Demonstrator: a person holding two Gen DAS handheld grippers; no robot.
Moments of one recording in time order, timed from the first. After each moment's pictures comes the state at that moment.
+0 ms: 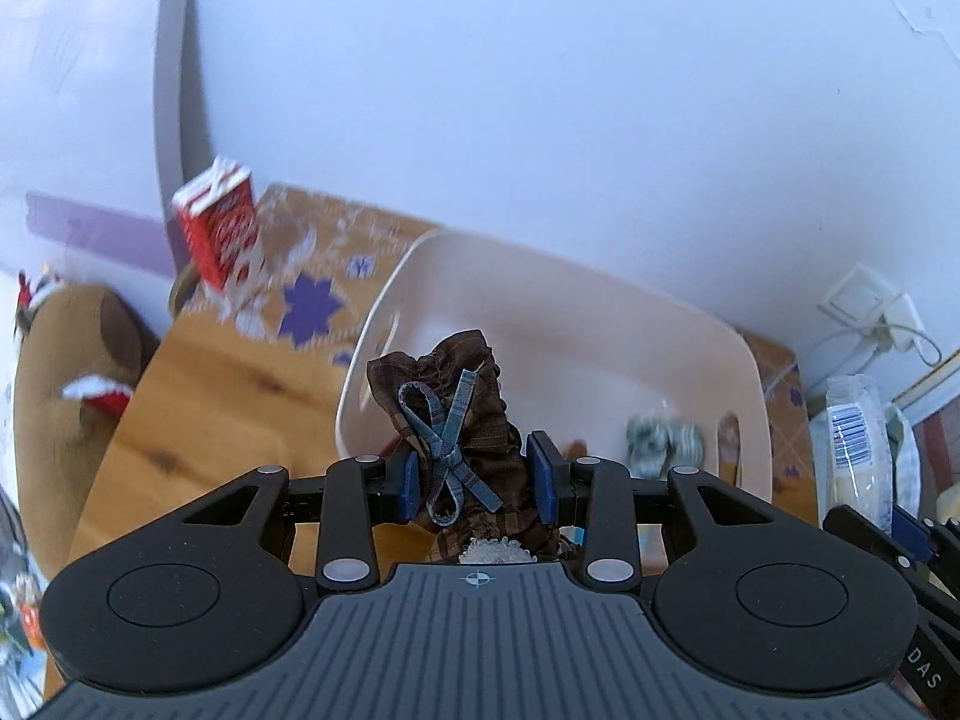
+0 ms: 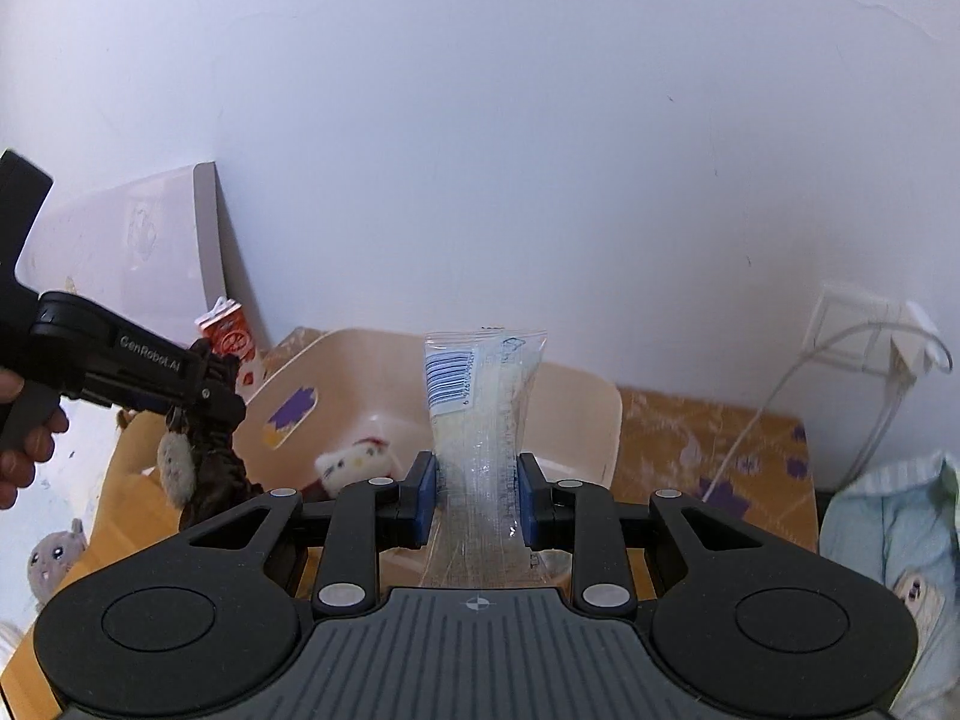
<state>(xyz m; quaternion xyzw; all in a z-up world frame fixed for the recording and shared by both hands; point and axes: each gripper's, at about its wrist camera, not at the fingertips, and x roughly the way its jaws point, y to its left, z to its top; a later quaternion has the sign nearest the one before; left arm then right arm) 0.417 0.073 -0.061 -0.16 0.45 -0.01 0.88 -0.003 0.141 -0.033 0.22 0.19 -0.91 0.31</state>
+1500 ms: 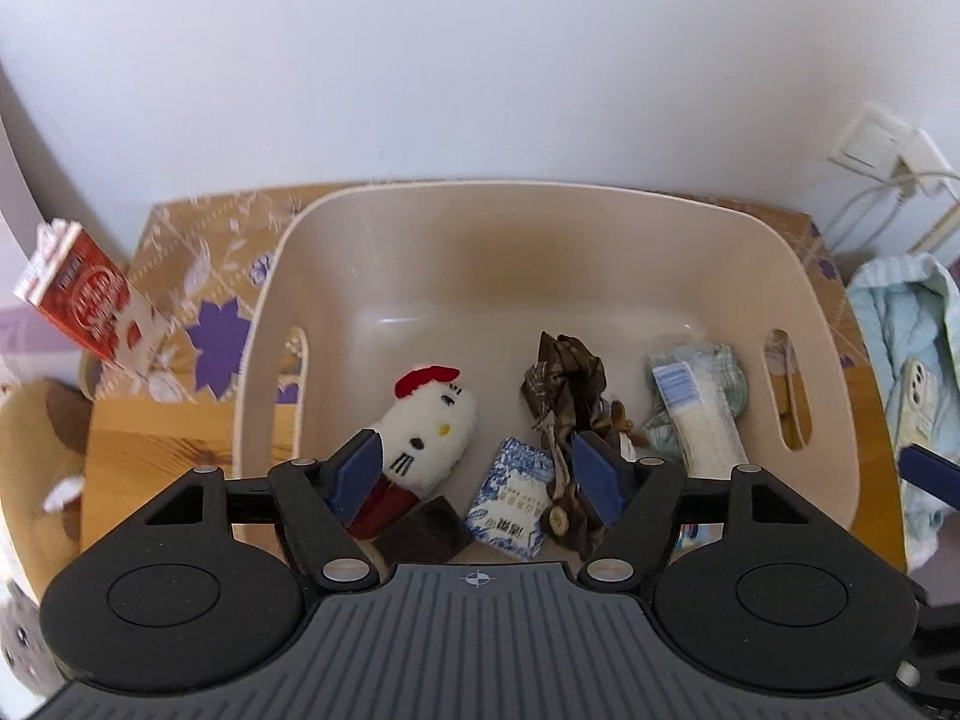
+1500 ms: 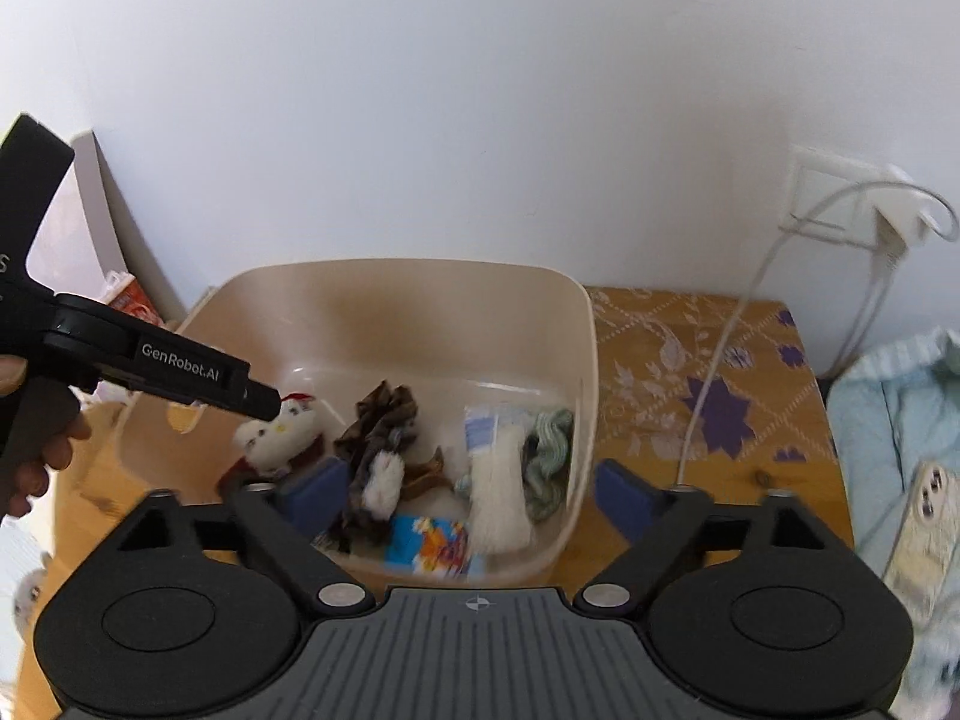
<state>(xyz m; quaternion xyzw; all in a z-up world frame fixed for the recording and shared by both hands) 0.494 0.021 -0.122 -0.08 0.52 -0.01 0.85 -0.034 0.132 -0.073 0.34 0.14 -0.90 0.22</state>
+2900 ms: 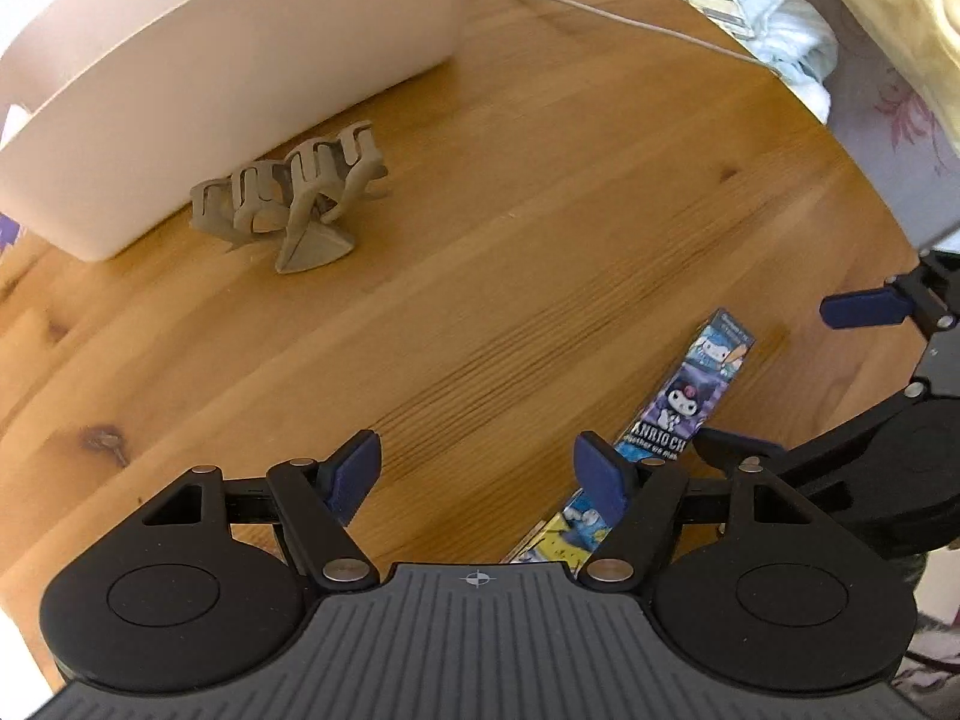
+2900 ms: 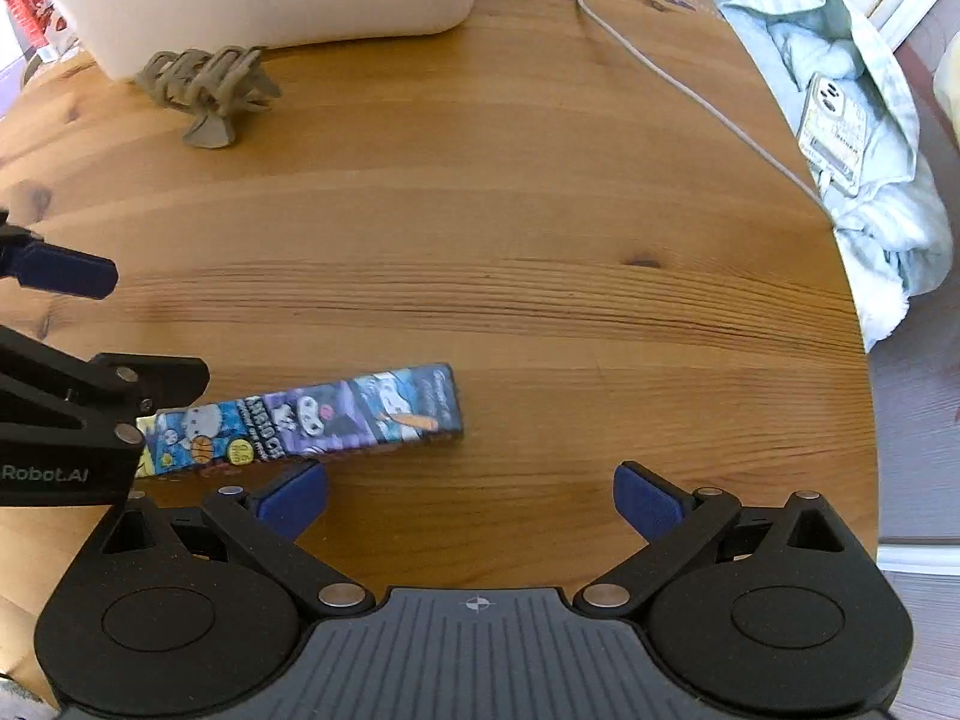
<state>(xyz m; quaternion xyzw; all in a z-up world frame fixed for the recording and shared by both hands) 0.301 -0.088 -0.218 0.03 0.59 -0.15 0.79 0.101 0.204 -0.210 0.56 0.19 -0.80 0.03</state>
